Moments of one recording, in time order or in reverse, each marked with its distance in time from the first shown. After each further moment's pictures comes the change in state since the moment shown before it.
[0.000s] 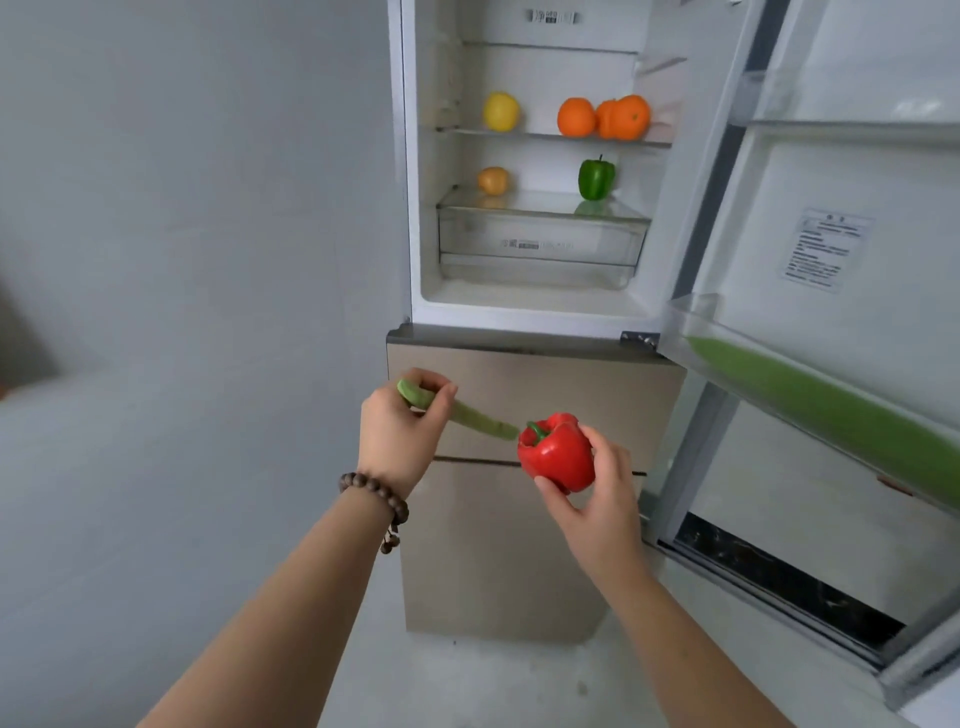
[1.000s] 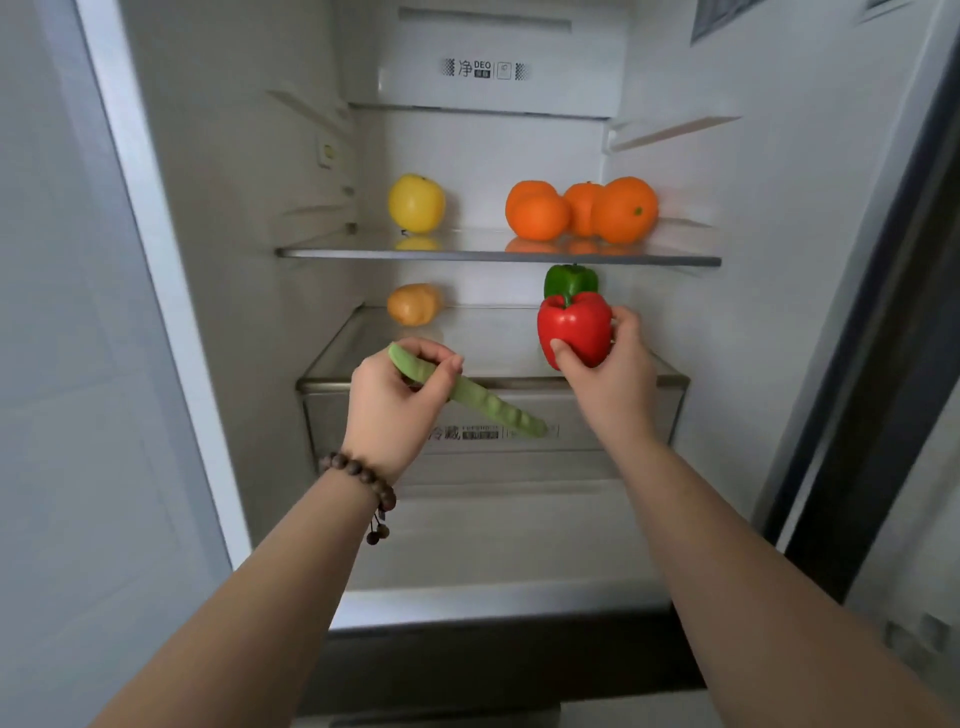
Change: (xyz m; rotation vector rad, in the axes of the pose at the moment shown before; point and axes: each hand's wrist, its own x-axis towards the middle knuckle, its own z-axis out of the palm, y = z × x) left_hand 0.429 -0.008 0.215 -0.175 -0.073 0.280; right_hand 0.544 0.097 0.048 -0.049 0.427 -0.031
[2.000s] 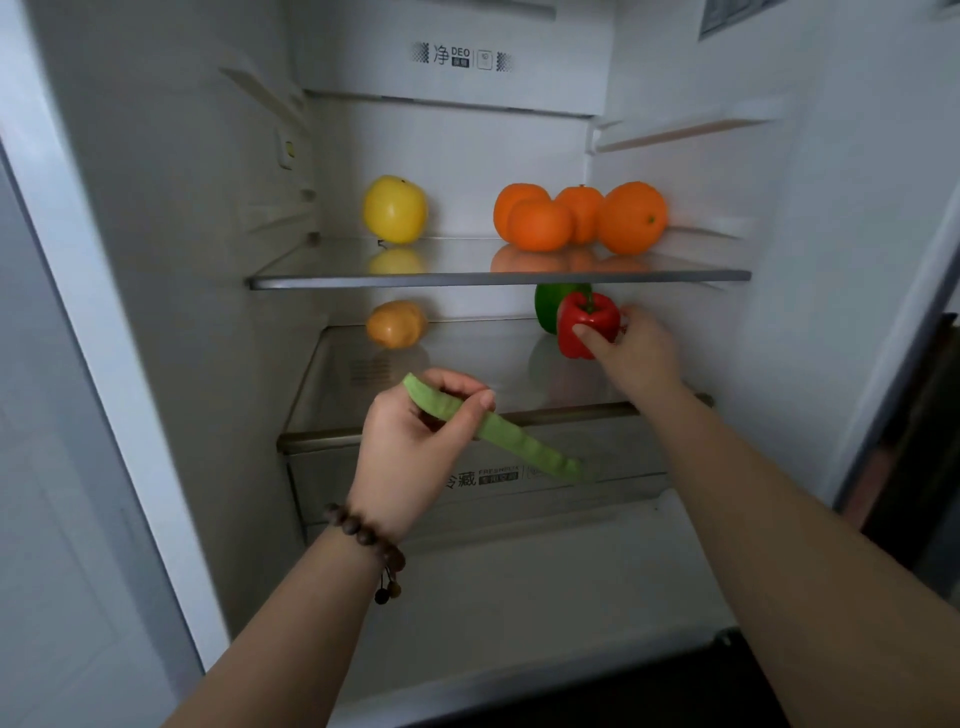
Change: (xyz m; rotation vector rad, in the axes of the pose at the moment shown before) left_hand 0.033 -0.027 -0.003 -0.230 -0.213 0.064; right_hand 0.073 0.016 0.023 -0.348 -0.116 0.179
